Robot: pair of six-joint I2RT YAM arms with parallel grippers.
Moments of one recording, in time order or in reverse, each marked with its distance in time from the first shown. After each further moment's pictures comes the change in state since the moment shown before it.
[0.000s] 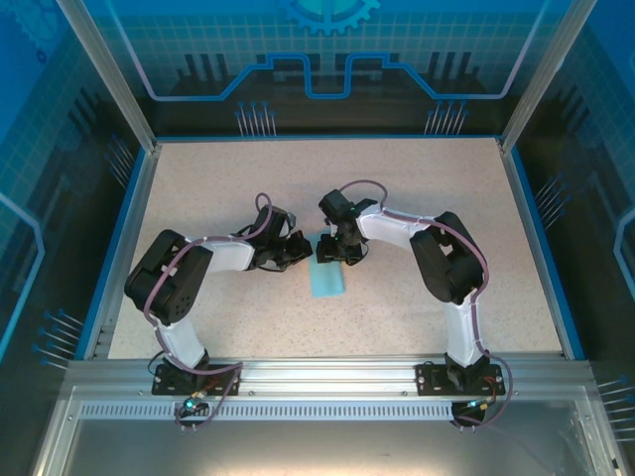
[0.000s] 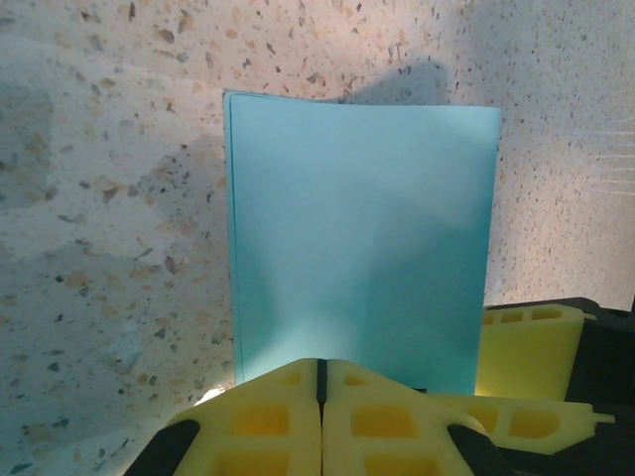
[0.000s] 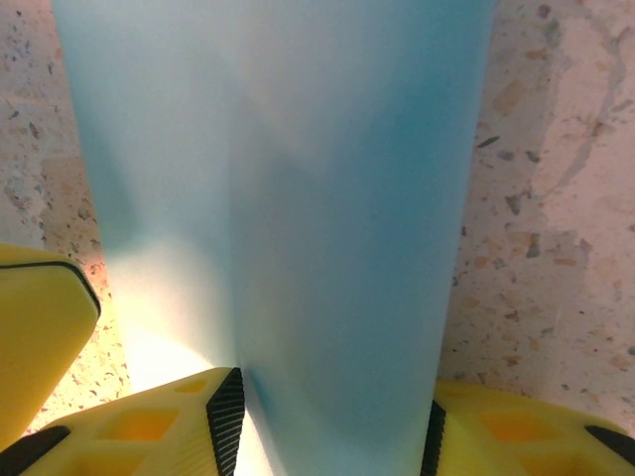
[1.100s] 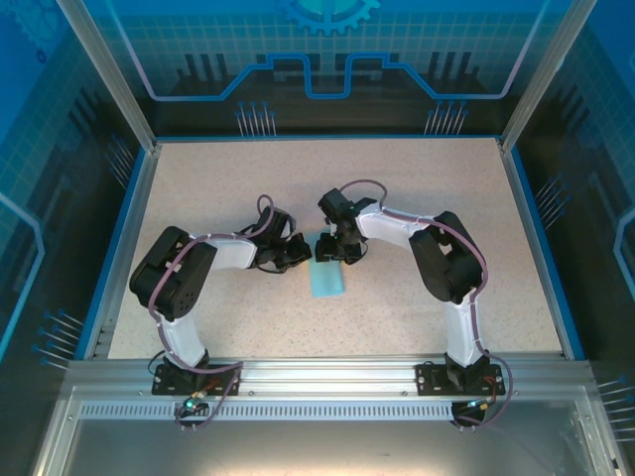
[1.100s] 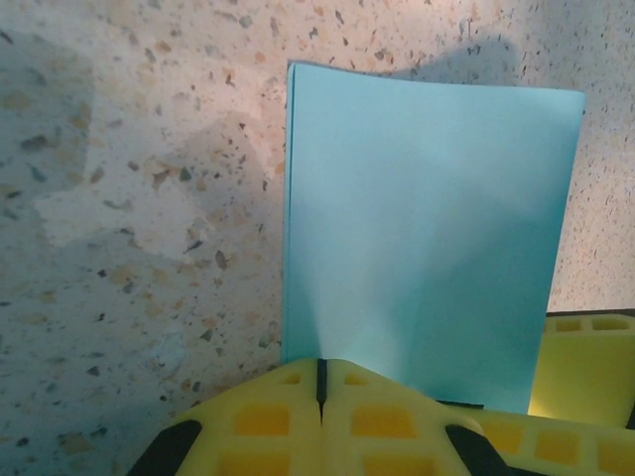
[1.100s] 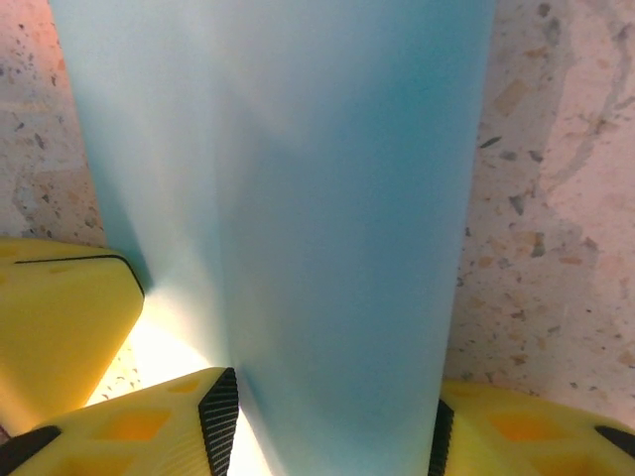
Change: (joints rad) left arm -0.001 0.035 0.026 -0.062 -0.011 0.003; right arm -0.001 -0.003 0.017 -0.012 -0.018 0.030
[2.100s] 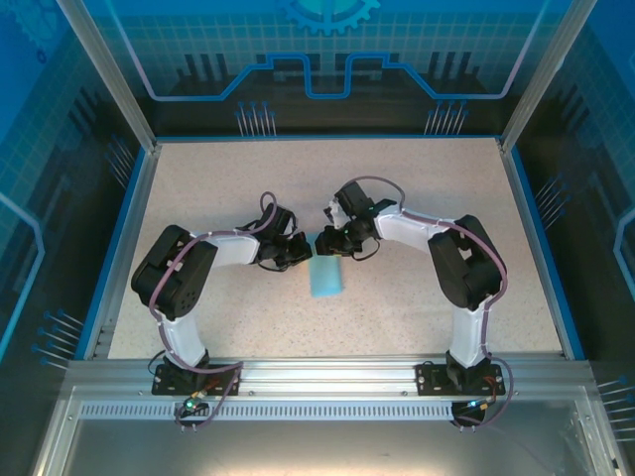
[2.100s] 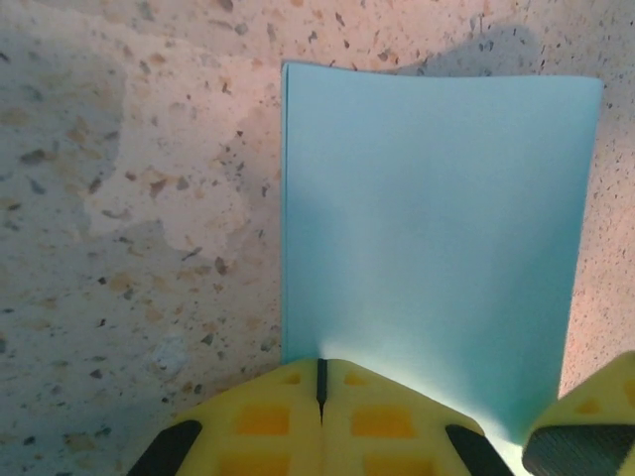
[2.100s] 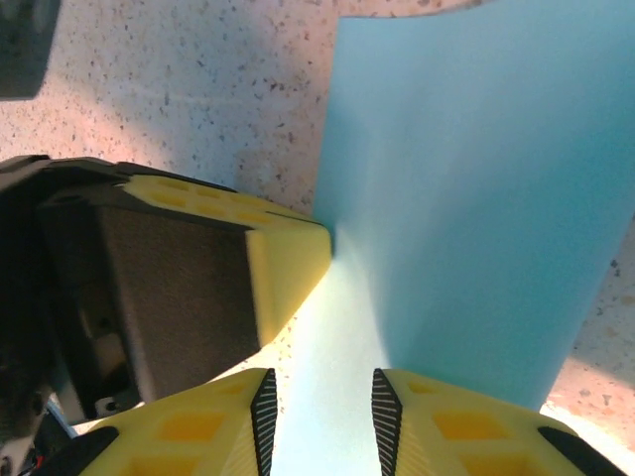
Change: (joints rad) left arm -0.006 0.011 0.059 -0.105 -0.030 0.043; right arm -0.076 -0.123 -0.146 0.226 -0.275 -0.125
